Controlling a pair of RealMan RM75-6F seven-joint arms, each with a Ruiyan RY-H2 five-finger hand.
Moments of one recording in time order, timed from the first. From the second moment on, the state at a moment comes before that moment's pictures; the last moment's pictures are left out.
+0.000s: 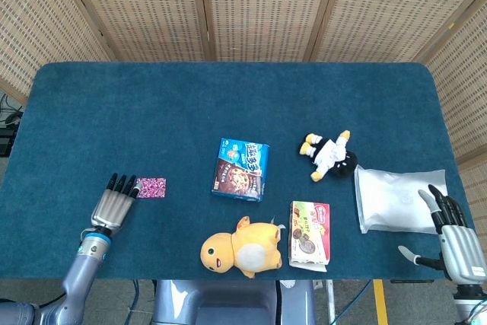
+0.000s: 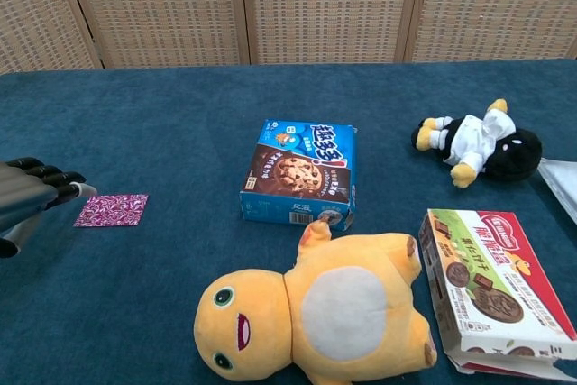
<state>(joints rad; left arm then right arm) -0.60 -1.46 0.07 -1.74 0.78 1.22 1.09 0.02 -1.07 0.02 -1.71 -1.55 1.51 0.20</state>
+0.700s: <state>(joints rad) -0.62 -1.57 0.07 -1.66 0.73 1.23 1.14 0.01 -1.07 0.02 -1.71 -1.55 1.51 0.21</state>
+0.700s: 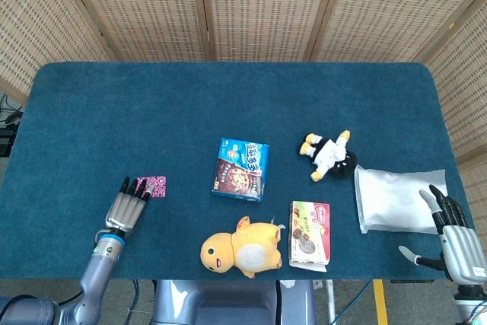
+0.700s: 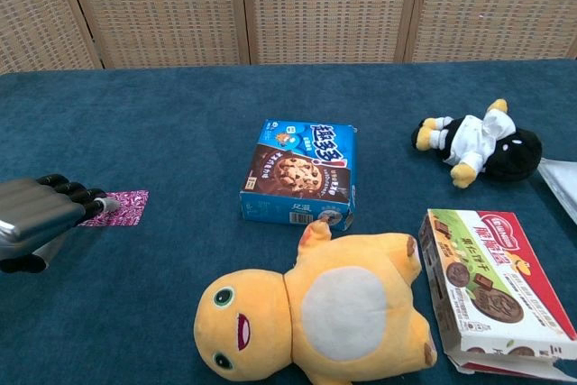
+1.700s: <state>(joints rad) -0.56 -1.49 0.12 -1.56 0.73 1.20 1.03 0.01 -1.07 0.02 -1.71 -1.56 1.52 0.21</state>
